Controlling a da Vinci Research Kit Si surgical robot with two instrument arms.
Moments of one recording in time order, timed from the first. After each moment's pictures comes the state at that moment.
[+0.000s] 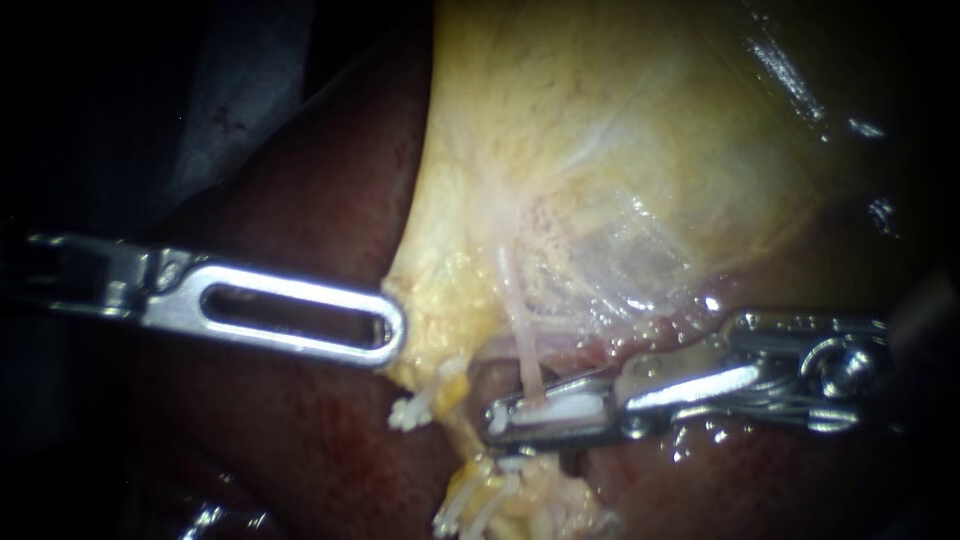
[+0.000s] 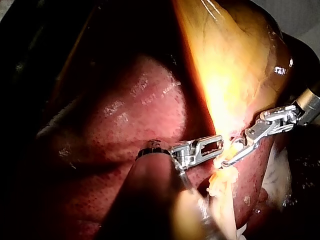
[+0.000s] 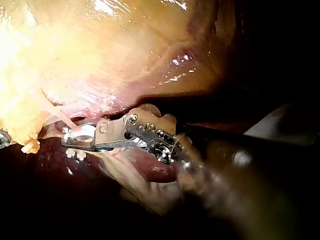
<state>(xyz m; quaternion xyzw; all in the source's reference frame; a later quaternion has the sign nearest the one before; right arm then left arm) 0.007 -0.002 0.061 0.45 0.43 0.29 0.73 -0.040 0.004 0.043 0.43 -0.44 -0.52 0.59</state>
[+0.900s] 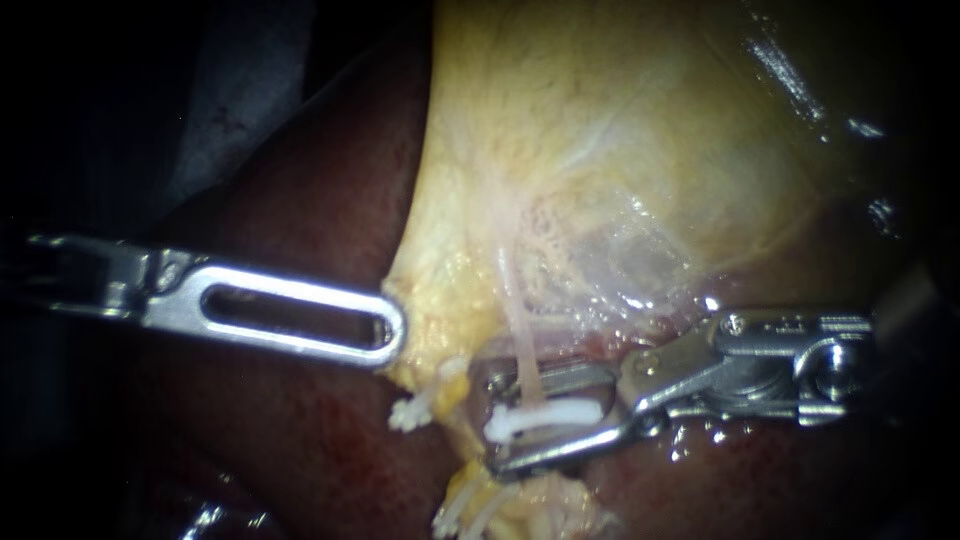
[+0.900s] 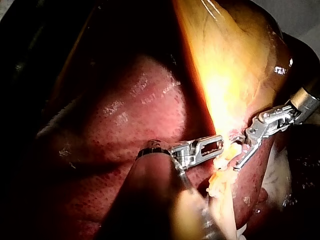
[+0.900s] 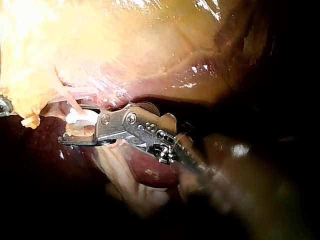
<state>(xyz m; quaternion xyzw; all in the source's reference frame) 0.008 -0.002 0.061 0.40 0.49 0.23 0.74 -0.040 0.004 0.043 0.43 -0.44 -0.52 0.59</state>
